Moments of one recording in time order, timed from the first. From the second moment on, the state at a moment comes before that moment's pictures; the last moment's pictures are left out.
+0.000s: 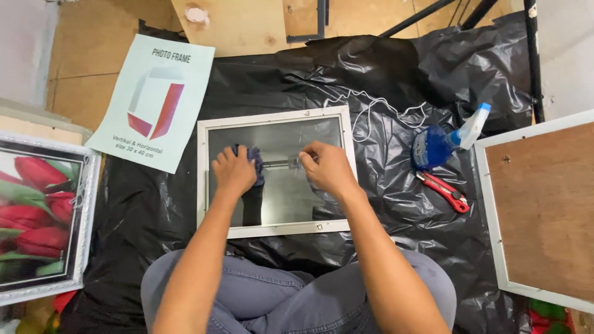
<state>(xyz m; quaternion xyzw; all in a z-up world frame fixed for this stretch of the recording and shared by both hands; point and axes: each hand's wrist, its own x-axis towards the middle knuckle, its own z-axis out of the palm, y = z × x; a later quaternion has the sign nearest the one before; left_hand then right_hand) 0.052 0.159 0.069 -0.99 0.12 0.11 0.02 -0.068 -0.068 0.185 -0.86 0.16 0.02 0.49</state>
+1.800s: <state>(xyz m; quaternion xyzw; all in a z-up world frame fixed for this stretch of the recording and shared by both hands) 0.121 0.317 0.097 -0.53 -0.37 -0.05 -0.76 -0.064 -0.142 0.060 -0.90 0.33 -0.20 0.22</state>
